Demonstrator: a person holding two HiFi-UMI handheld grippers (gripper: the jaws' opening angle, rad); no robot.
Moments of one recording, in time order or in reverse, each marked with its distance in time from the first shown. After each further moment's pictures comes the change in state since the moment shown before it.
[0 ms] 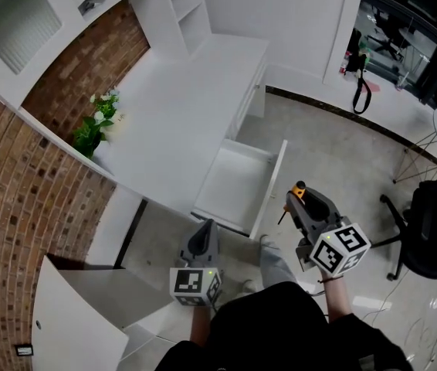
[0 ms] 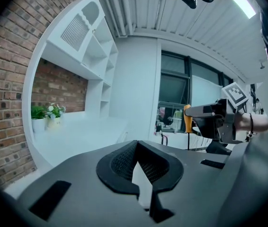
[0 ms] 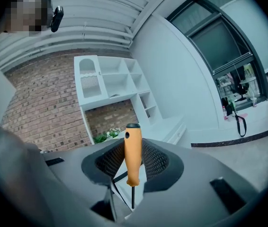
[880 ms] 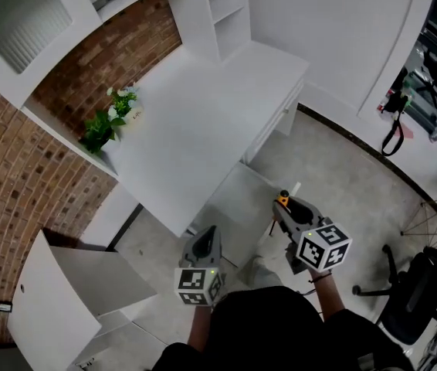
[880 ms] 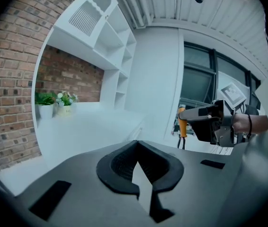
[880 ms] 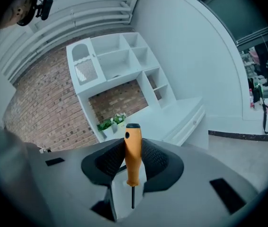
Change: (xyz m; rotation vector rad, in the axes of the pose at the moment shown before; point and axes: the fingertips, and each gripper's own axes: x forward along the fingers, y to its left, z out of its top) left arm 0.113 0.015 -0.011 -0.152 0.088 0.220; right arm 0.139 -0.080 -0.009 0.027 0.242 0.230
